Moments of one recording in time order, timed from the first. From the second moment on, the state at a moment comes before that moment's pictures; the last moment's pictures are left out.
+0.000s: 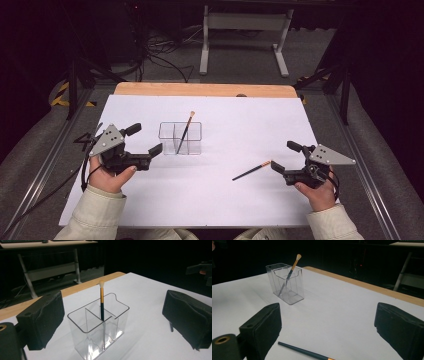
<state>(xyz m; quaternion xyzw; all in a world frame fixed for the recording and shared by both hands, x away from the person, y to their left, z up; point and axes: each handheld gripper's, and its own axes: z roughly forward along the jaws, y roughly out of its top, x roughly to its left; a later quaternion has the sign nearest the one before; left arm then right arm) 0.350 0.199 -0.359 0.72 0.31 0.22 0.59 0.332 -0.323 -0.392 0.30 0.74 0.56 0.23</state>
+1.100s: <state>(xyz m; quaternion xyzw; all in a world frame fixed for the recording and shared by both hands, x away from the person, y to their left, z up) 0.348 0.212 -0.363 0.74 0.30 0.22 0.57 0.343 -0.306 -0.377 0.32 0.78 0.49 0.20</state>
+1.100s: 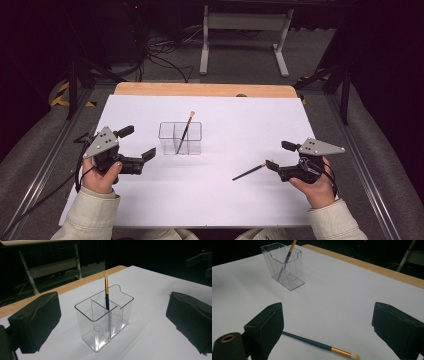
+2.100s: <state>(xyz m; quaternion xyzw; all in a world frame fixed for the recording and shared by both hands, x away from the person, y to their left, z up) 0.350 0.212 -0.364 0.74 0.31 0.22 0.56 0.370 -0.295 -0.374 0.32 0.85 0.39 0.14</state>
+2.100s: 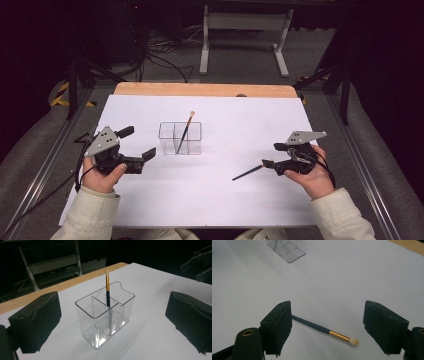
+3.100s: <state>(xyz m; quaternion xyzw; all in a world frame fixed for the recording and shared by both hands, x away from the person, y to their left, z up) 0.336 0.225 -0.369 0.75 0.33 0.22 0.53 0.401 -0.274 -0.370 0.24 0.92 0.29 0.10</state>
